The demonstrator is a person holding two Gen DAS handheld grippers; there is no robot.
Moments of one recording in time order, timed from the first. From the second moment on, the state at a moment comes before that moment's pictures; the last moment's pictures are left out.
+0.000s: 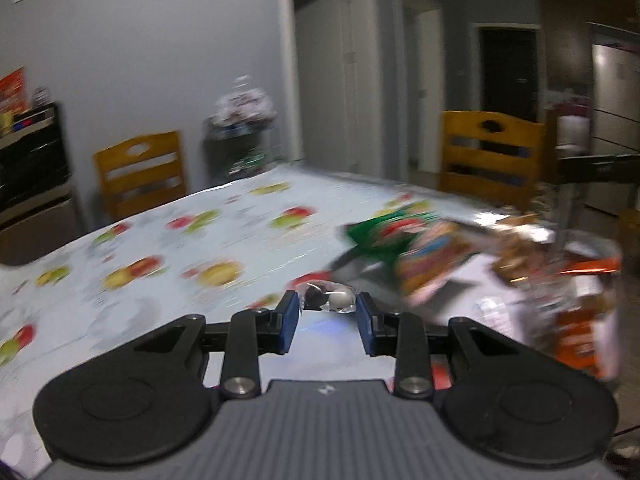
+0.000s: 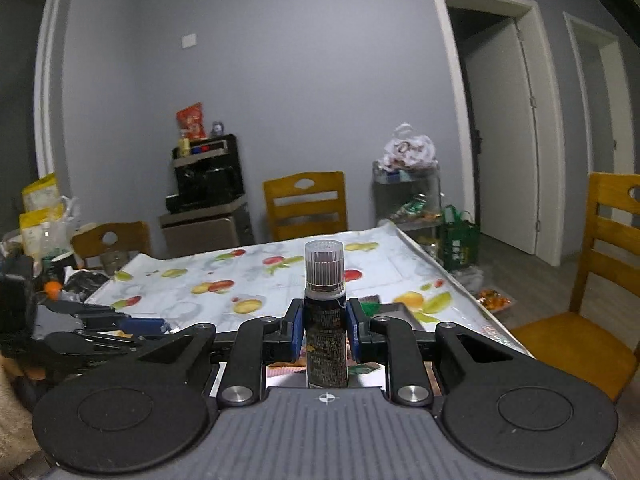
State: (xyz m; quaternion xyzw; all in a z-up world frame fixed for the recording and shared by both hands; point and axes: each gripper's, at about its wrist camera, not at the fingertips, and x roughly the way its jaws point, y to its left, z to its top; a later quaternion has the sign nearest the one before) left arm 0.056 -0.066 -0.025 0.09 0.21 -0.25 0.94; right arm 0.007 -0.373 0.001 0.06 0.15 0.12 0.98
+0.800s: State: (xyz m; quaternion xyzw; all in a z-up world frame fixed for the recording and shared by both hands) left arm 0.069 -0.169 -0.074 0.12 0.23 -0.32 0.91; right arm 0.067 -0.358 -0.036 0.12 0.23 0.12 0.96
